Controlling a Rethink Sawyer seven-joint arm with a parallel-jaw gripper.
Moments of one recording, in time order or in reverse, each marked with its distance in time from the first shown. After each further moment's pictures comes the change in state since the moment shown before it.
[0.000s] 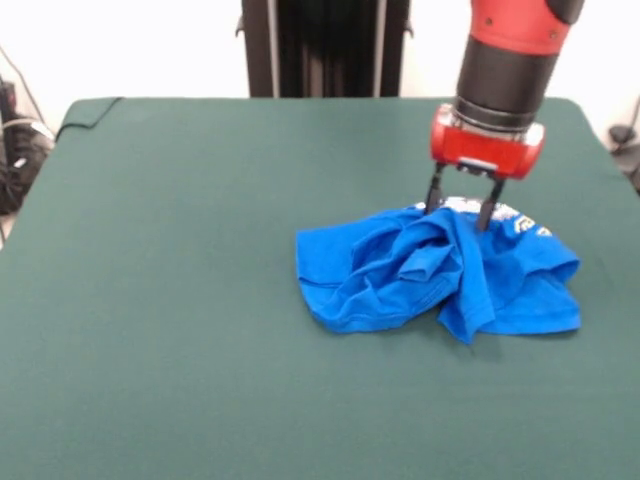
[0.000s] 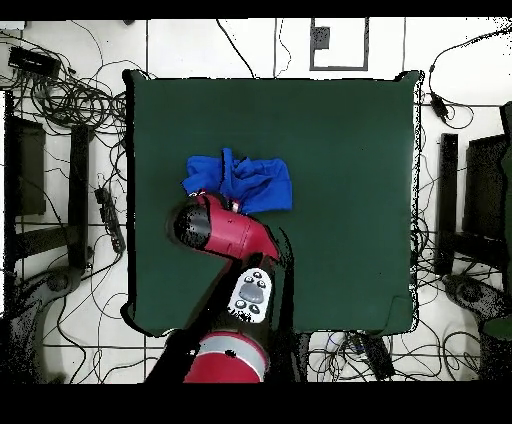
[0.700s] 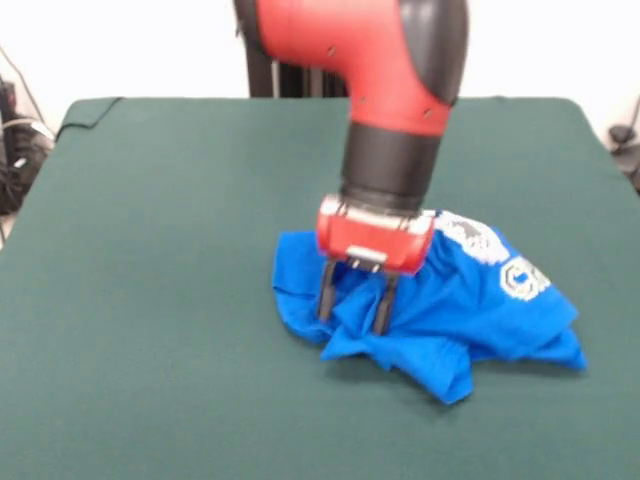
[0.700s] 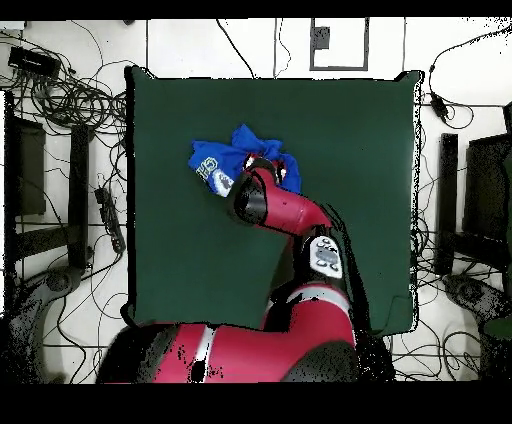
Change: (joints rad) arm -0.283 0.119 0.153 -0.153 -0.213 -0.307 0.000
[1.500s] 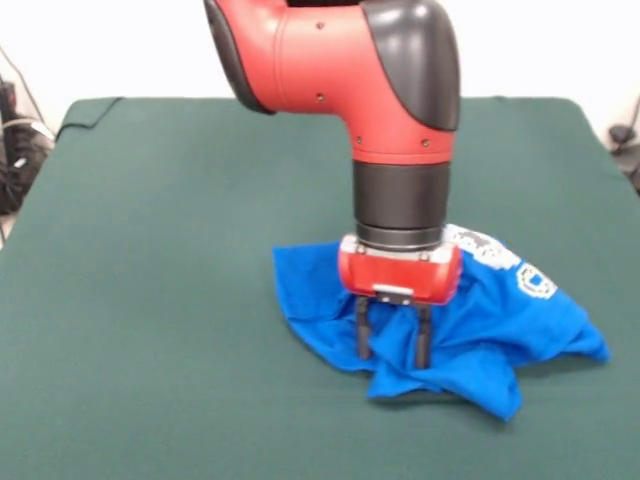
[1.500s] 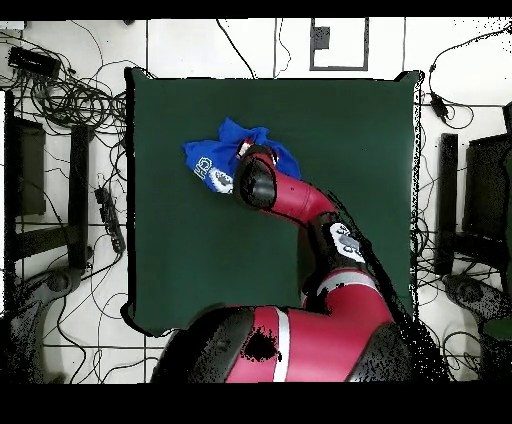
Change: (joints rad) arm -0.129 -0.001 0.213 -0.031 -0.017 0.066 0.000
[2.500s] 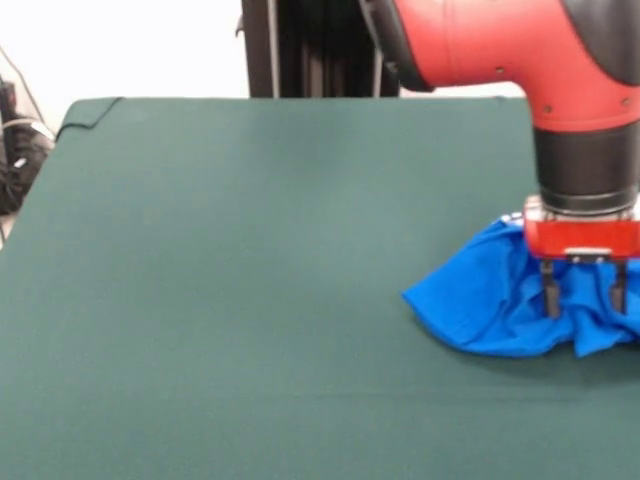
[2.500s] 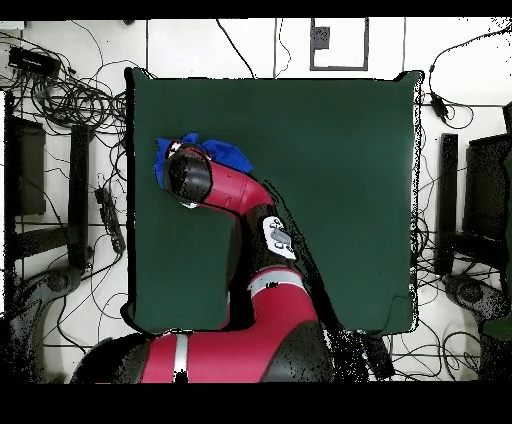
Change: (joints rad) arm 0.209 -0.057 0.014 -0.001 0.216 0.225 0.001
